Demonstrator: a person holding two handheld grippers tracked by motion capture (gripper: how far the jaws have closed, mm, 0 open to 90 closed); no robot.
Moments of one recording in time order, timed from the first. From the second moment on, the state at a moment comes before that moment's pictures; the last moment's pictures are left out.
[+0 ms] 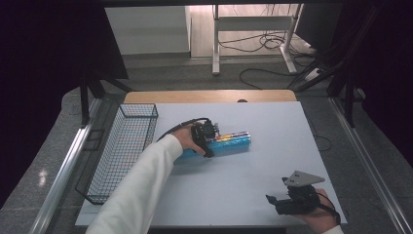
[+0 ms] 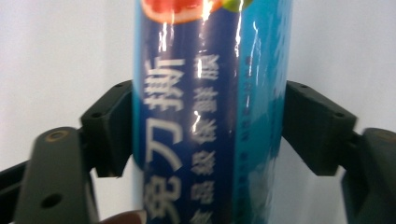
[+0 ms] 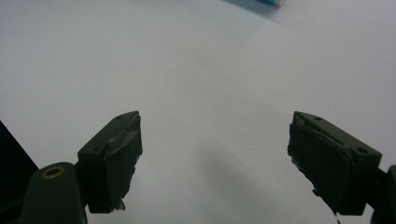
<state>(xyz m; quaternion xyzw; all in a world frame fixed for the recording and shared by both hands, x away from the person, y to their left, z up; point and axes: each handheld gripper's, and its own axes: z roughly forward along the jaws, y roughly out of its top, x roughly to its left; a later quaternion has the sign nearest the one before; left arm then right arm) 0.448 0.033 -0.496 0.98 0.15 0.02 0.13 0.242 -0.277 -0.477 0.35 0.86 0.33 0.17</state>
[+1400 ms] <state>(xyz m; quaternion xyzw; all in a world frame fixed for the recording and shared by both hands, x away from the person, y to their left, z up) 0.387 0.098 -0.374 0.94 0.23 0.08 0.22 0.241 -0.278 -0.474 0.34 0.86 0.34 0.17</state>
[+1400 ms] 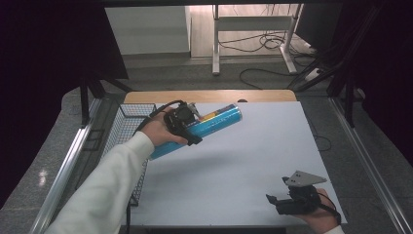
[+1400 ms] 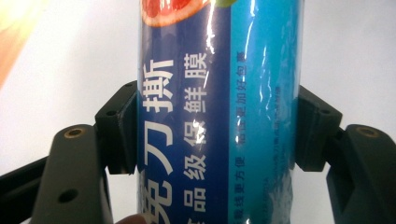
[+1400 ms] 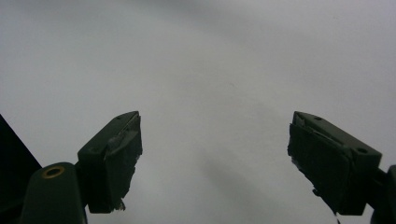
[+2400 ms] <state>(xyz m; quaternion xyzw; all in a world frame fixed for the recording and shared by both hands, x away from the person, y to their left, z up) 0.356 0.222 -0.338 0.87 0.41 0.13 0.23 0.242 -0.274 -0.476 0.34 0.86 0.33 0.17</state>
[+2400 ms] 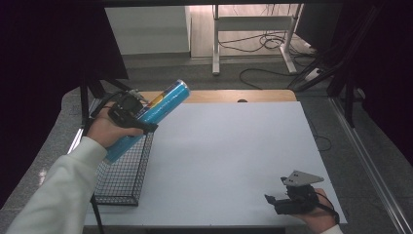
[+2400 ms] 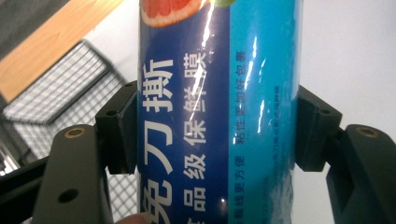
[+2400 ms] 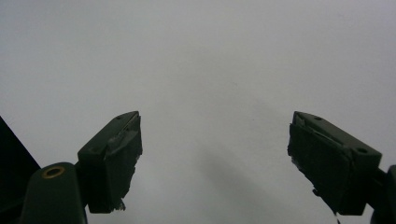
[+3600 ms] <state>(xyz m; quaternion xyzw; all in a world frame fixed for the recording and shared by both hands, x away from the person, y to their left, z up) 0.370 0.308 -0.423 0.76 0.61 0.06 0.21 0.246 -0.268 -0.479 0.34 0.87 0.33 0.16</state>
